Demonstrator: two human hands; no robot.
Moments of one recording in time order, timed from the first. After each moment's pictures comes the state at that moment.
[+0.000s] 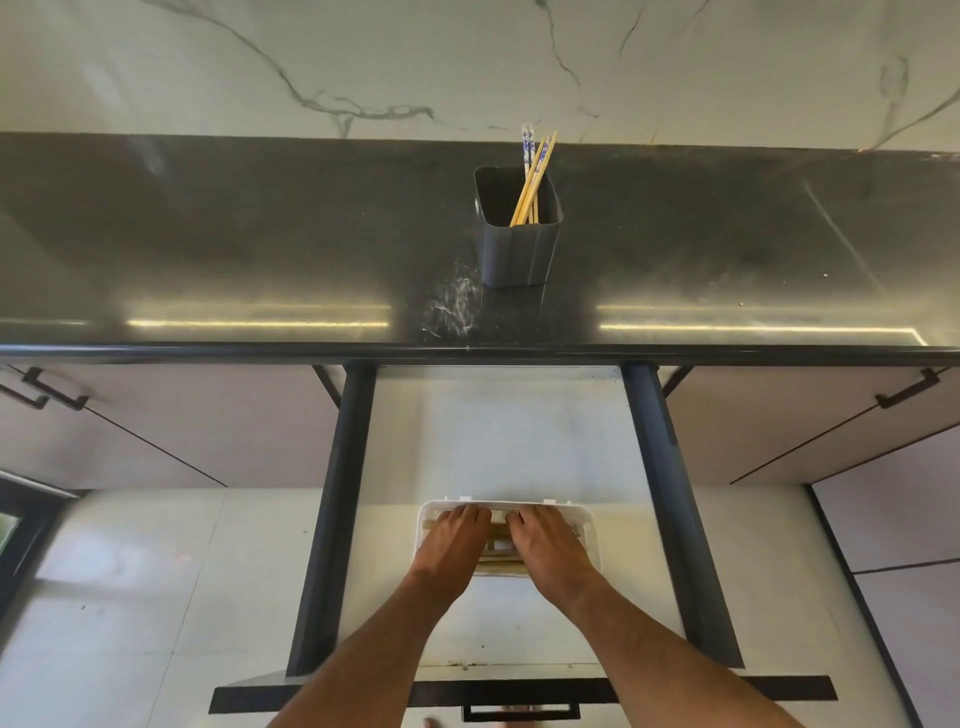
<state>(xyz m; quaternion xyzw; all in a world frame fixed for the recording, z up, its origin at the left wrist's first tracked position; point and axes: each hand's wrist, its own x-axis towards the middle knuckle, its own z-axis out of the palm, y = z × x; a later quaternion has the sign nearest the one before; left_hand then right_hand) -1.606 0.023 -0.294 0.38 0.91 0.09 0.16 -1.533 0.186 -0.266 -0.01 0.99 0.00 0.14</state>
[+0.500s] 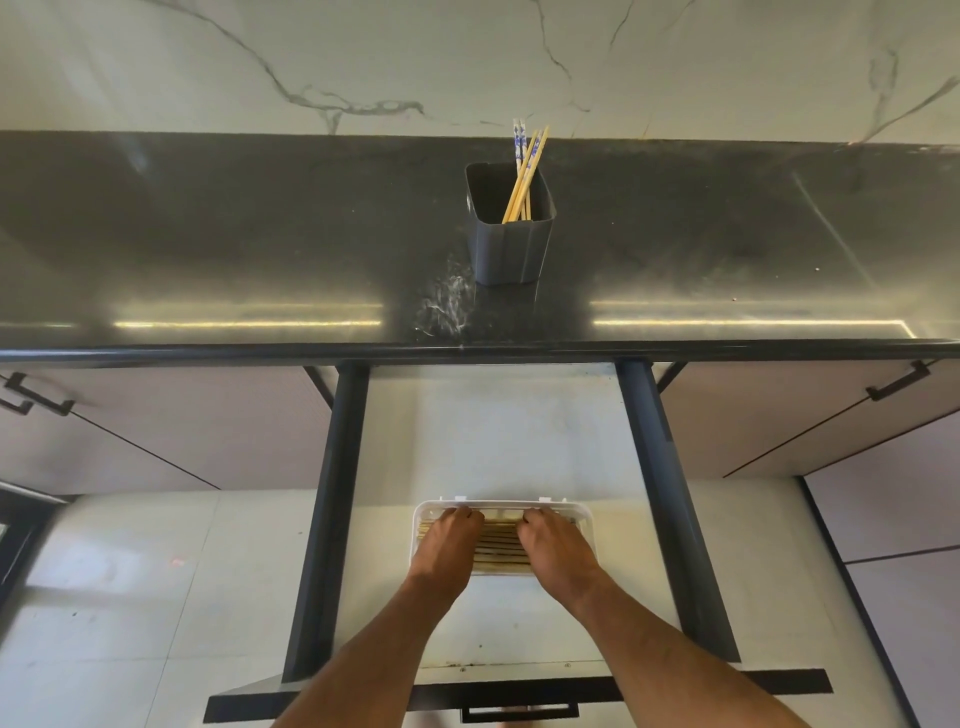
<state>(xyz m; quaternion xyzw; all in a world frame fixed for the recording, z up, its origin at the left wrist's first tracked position) -1.604 0.029 -0.293 0.29 0.93 0.16 0.17 -1.533 0.198 -0.271 0.00 0.99 -0.06 0.13</state>
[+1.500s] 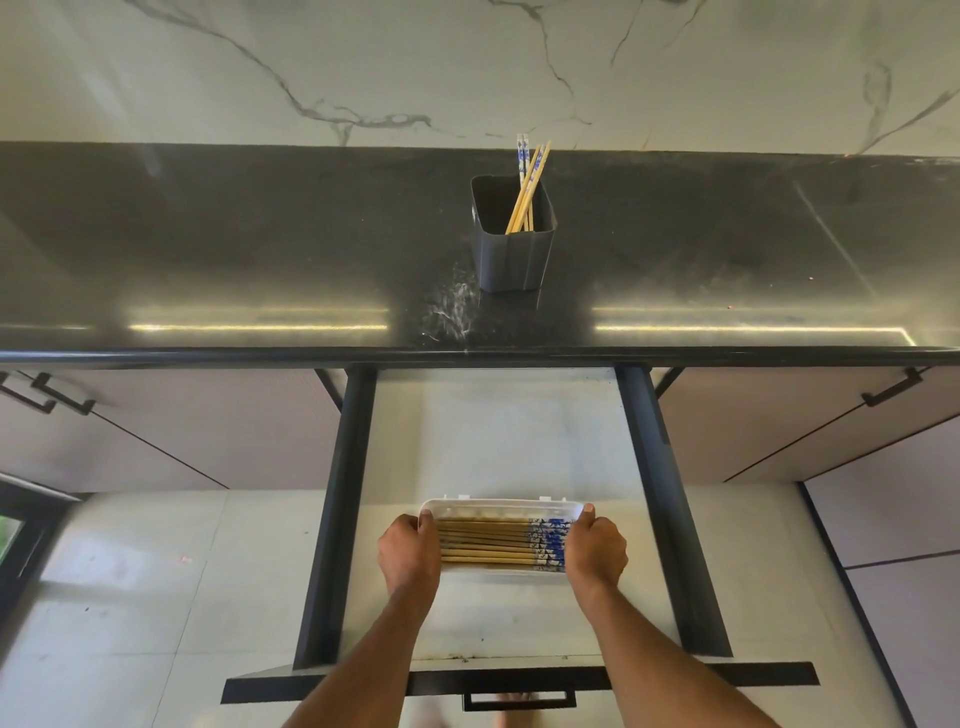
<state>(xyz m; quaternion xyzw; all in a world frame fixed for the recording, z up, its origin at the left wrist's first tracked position) -1.594 0.004 -0.260 -0.19 0.86 0.44 0.17 -1.521 0.212 -0.269 0.53 0.77 -0.36 0.00</state>
